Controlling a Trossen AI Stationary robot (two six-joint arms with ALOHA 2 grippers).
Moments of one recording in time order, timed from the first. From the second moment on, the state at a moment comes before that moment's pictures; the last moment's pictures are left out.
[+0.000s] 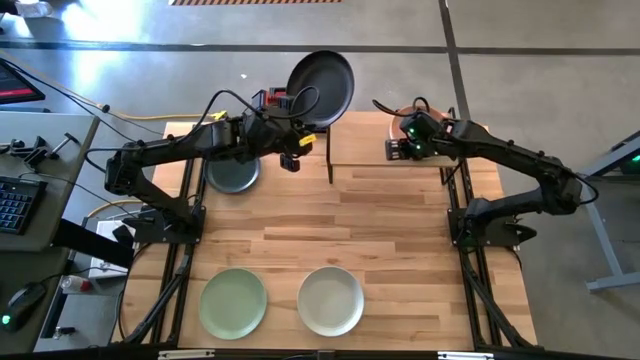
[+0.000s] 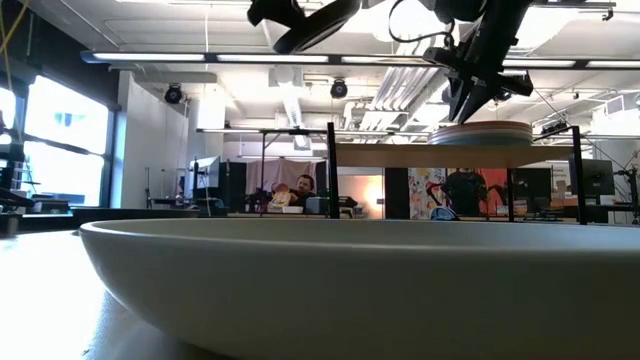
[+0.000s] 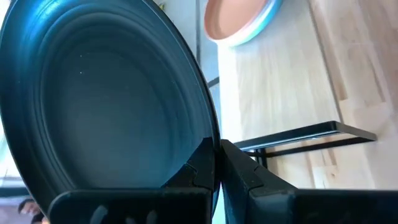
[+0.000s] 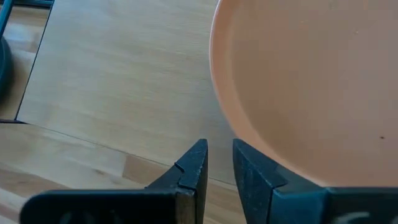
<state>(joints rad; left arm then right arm) 0.19 1.49 1.55 -0.57 -0.49 0.86 -0.53 1.21 1.13 -0.95 0.19 0.81</state>
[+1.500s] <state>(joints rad) 0.24 1.73 1.51 -0.39 -0.30 1.11 -0.53 0.98 1.13 -0.71 0.24 0.73</state>
